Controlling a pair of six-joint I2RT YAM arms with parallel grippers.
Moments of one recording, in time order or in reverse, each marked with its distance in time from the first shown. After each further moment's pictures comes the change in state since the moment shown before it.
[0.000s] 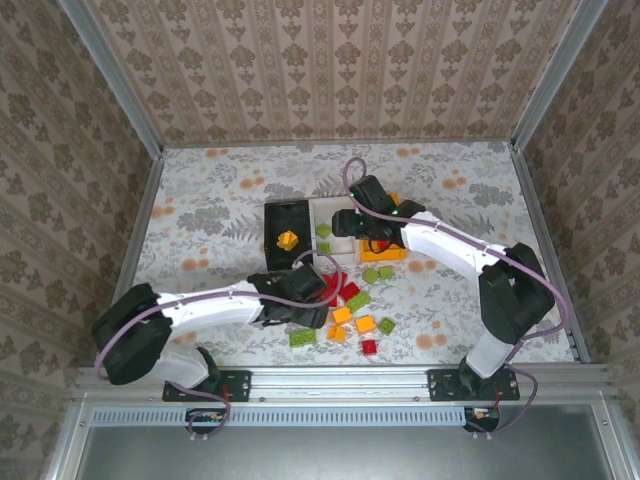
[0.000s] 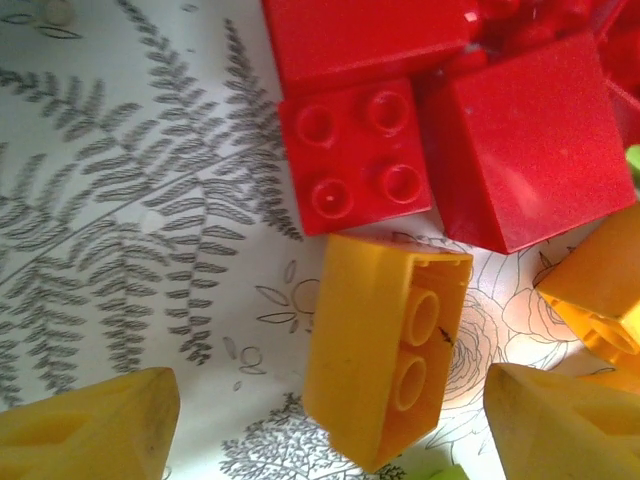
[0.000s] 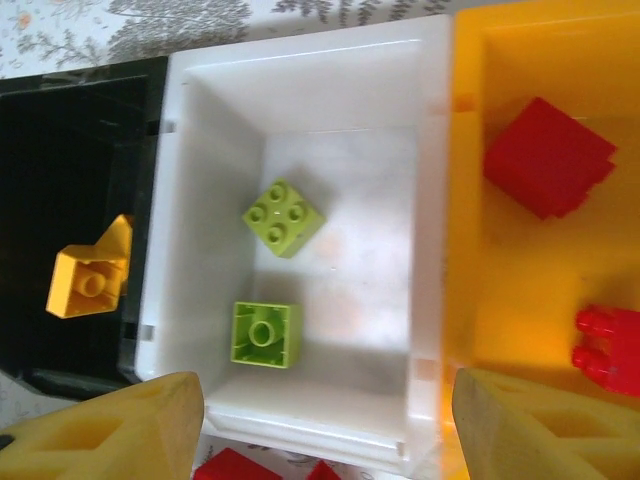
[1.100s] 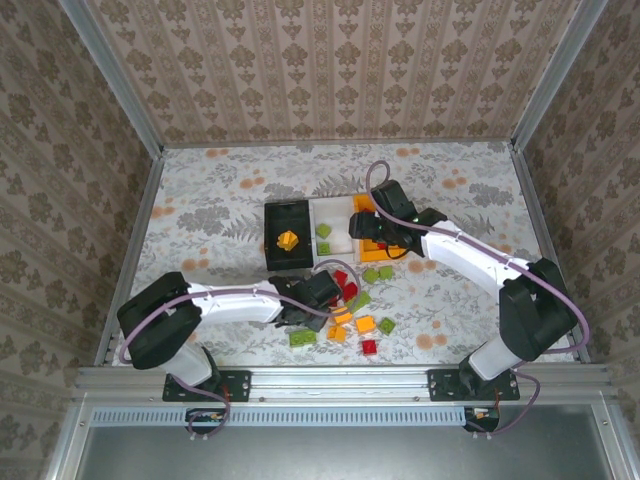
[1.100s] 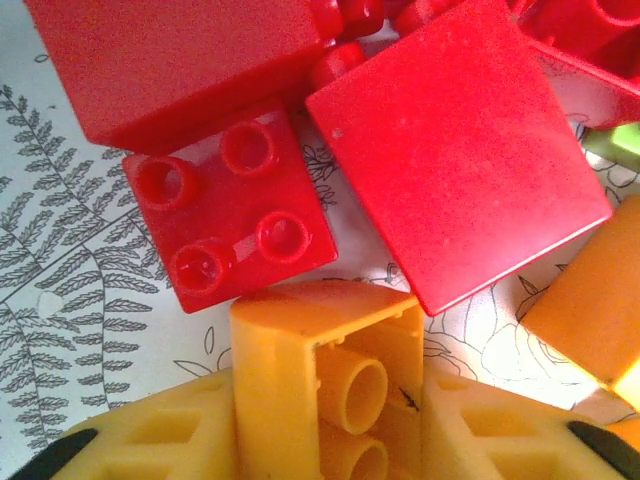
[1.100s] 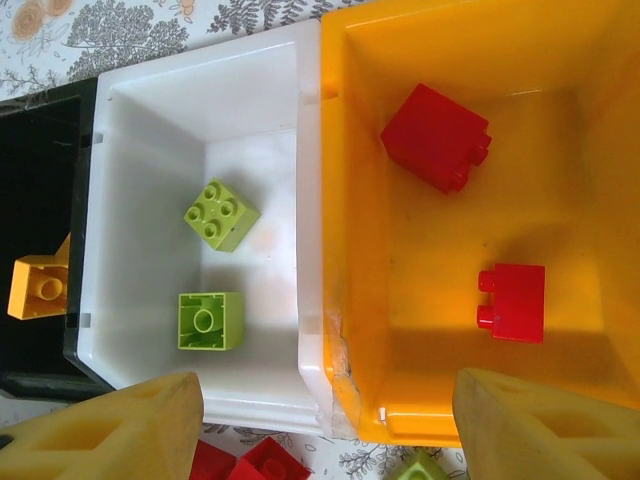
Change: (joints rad) left arm -0.053 0.127 0.036 0.068 -0.054 0.109; right arm -0.060 -0.127 -0.134 0.031 -0.001 0.018
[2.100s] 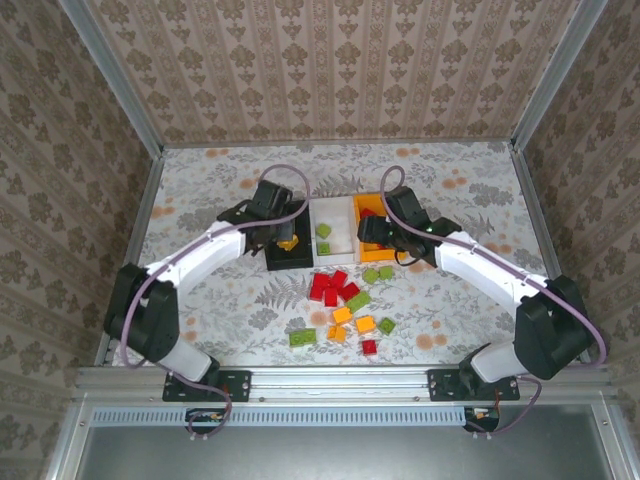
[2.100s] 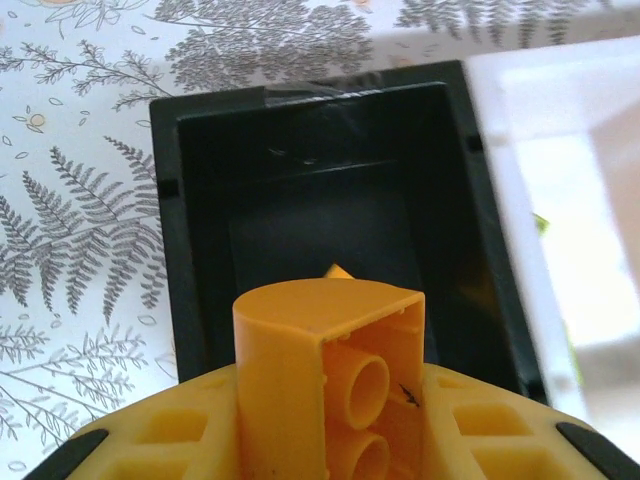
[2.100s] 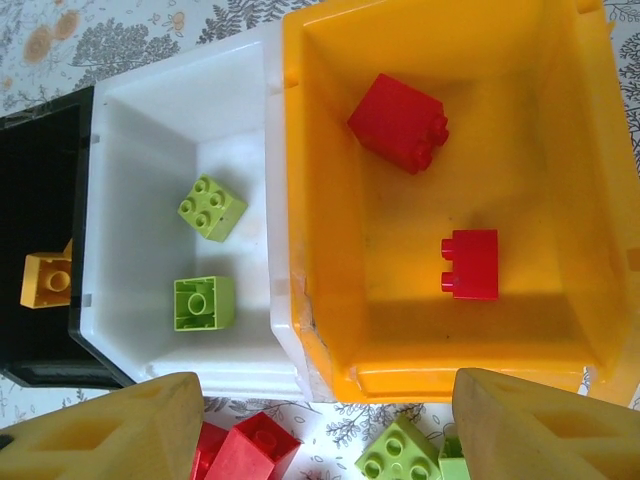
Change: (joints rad) left arm 0.543 0.014 0.355 -0.047 -0.008 0.098; right arm -0.018 -0.123 -0.103 0.014 -0.003 0.037
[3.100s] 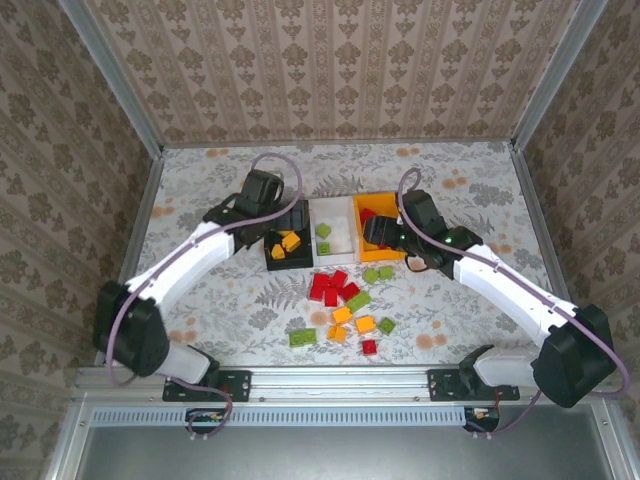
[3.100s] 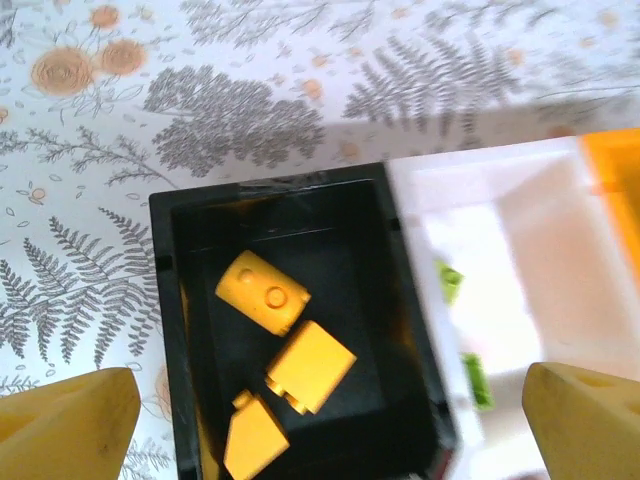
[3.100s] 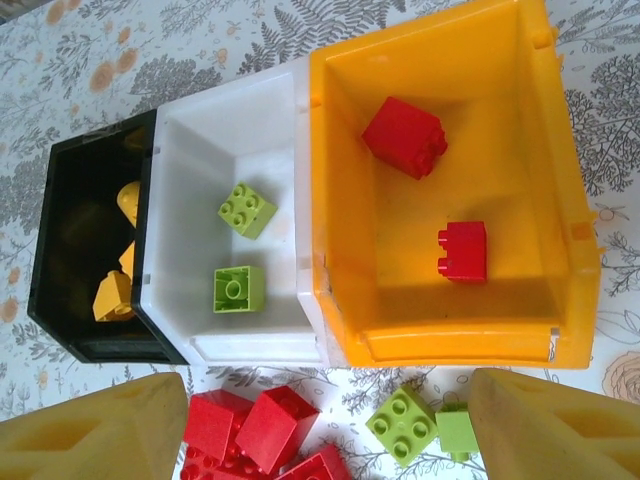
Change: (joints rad) left arm -0.020 -0.166 0.016 0.001 0.064 -0.005; right arm -0.004 -0.164 -0.052 -0.035 -0.019 0.007
